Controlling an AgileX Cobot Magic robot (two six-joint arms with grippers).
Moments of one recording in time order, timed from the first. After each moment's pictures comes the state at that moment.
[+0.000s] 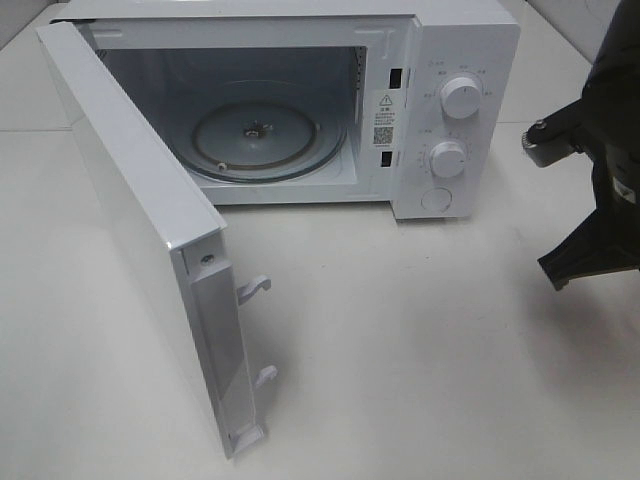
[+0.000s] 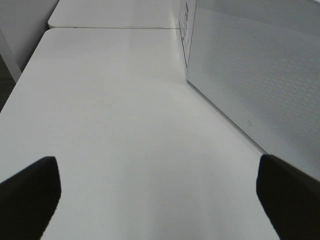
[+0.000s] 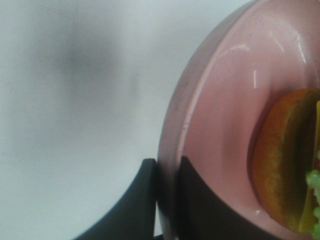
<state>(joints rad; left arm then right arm) -0.04 0.00 -0.50 -0.01 1.04 -0.01 0.59 1.52 -0.87 -0.72 1.14 0.74</state>
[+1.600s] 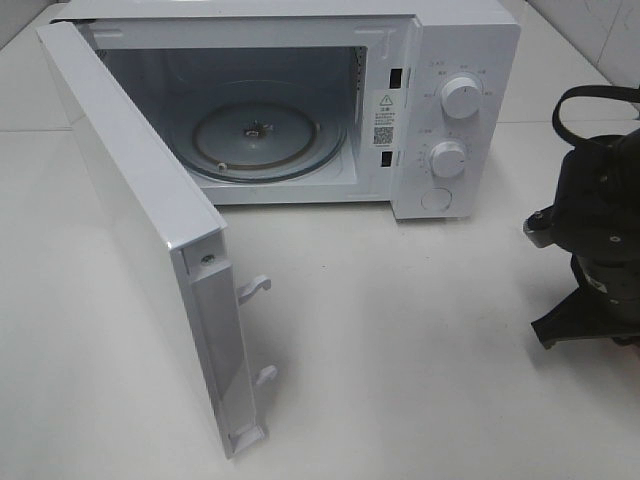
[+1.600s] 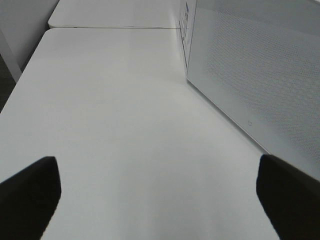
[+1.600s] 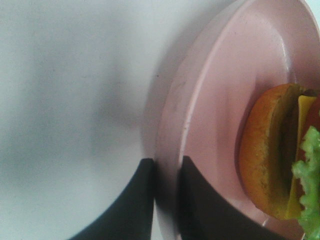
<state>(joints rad) -0.04 0.00 -0.50 -0.01 1.04 -0.01 0.43 1.81 -0.74 -0.87 0.83 0.99</state>
